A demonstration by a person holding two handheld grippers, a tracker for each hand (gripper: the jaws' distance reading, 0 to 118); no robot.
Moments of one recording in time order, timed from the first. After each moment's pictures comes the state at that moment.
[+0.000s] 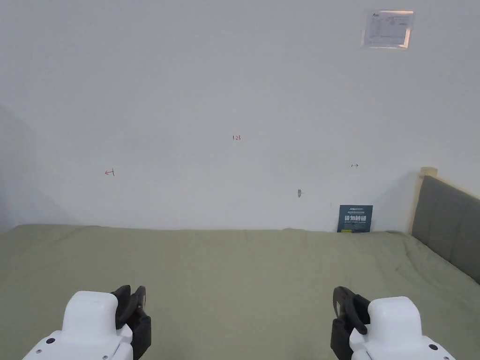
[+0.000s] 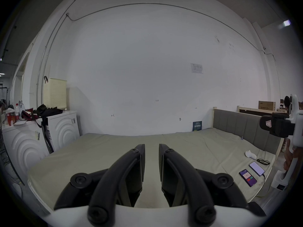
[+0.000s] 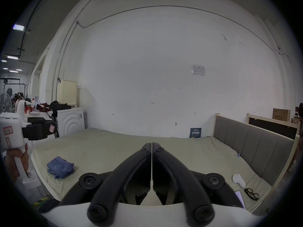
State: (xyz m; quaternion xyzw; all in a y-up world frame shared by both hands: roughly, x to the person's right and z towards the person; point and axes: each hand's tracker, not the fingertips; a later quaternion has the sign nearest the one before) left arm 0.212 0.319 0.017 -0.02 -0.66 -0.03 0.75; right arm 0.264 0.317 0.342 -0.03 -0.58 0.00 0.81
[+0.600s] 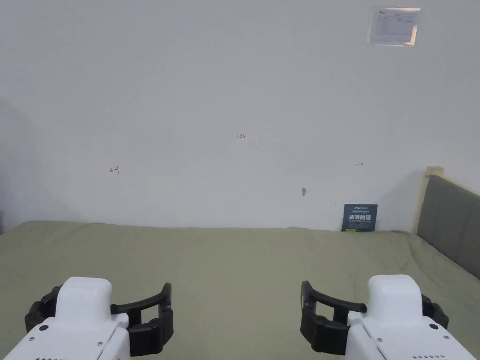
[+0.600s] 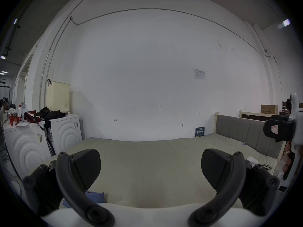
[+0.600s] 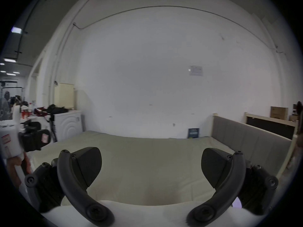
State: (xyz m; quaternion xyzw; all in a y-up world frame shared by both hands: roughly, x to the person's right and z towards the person) left arm 0.208 0.333 0.012 0.00 -0.65 -0.01 0.76; right arm 0.266 0.344 0.324 -0.03 -0.62 -0.01 0.78
